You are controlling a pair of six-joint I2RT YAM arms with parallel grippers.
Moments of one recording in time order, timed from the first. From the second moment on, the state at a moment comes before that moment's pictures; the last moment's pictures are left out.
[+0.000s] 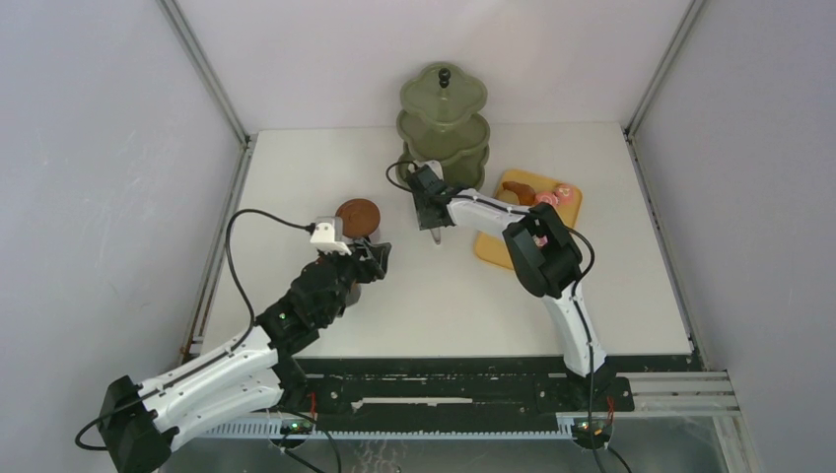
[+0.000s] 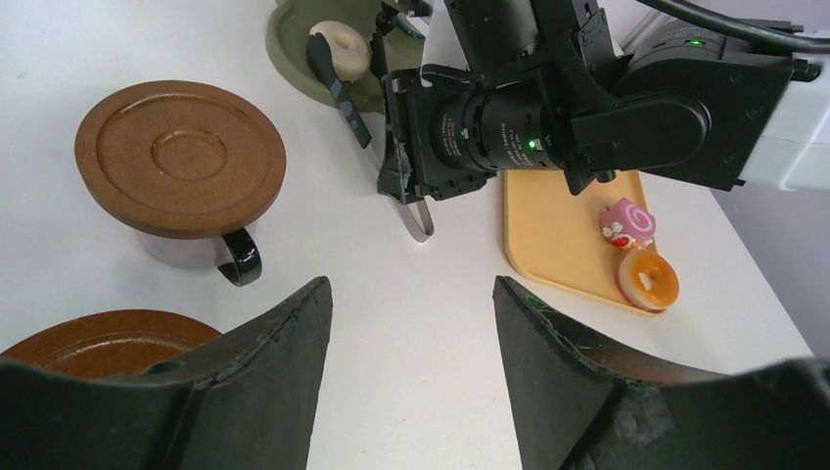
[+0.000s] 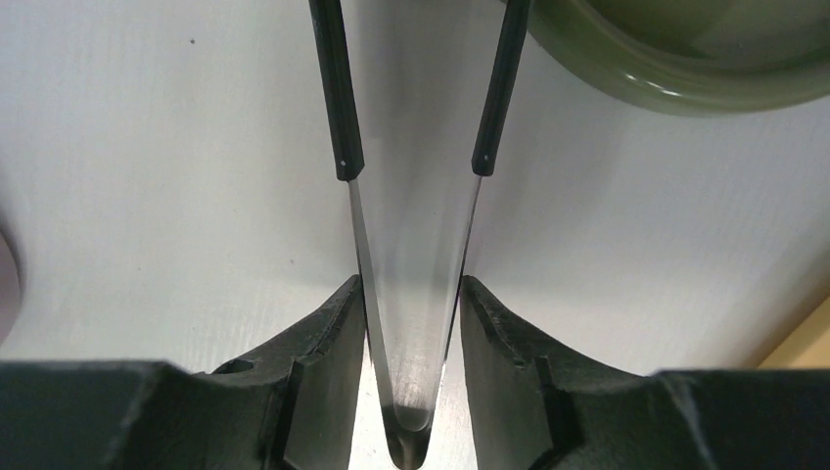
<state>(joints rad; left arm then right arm) -0.83 0.76 0.45 0.15 -0.49 -0.50 0.67 2.25 1.73 -0.47 0.28 0.36</state>
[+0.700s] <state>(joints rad) -0.87 0.68 0.45 0.13 -0.49 -0.52 0.71 2.16 1.63 -0.44 0.30 0.36</state>
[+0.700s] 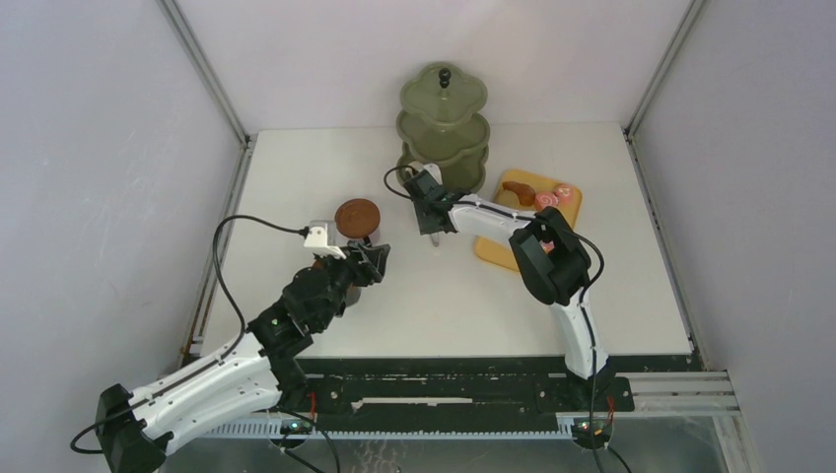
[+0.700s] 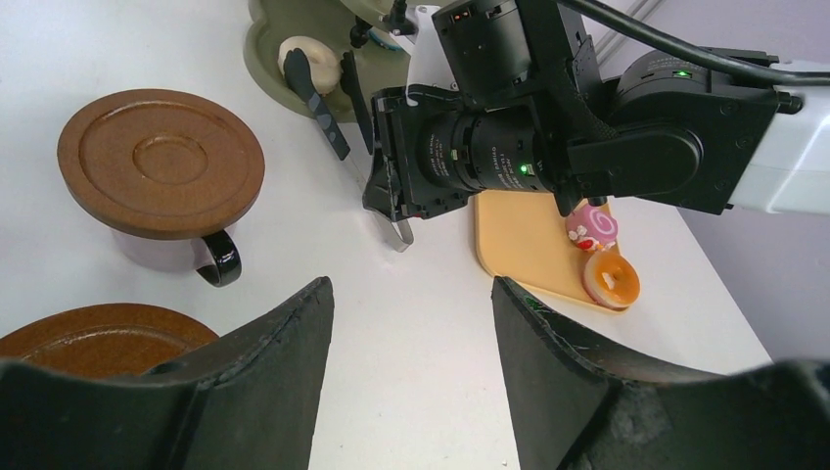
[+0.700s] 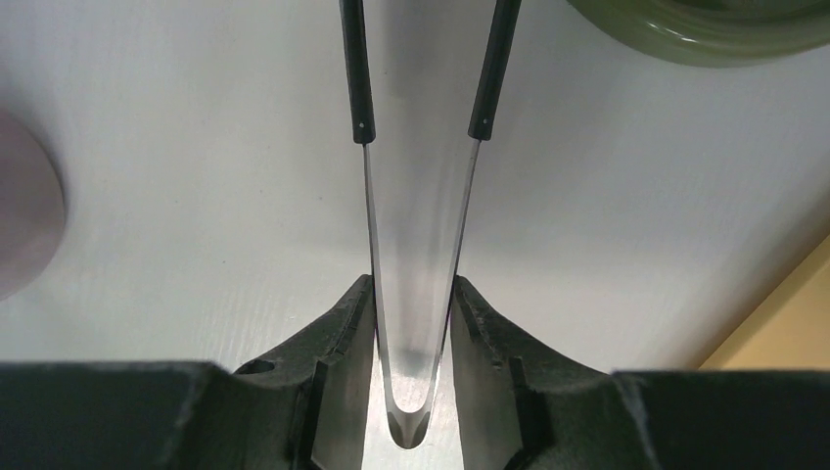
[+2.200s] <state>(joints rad) -0.90 0.47 0.40 0.03 -0.53 -0.53 0.91 1.80 1.02 -0.25 0.40 0.60</state>
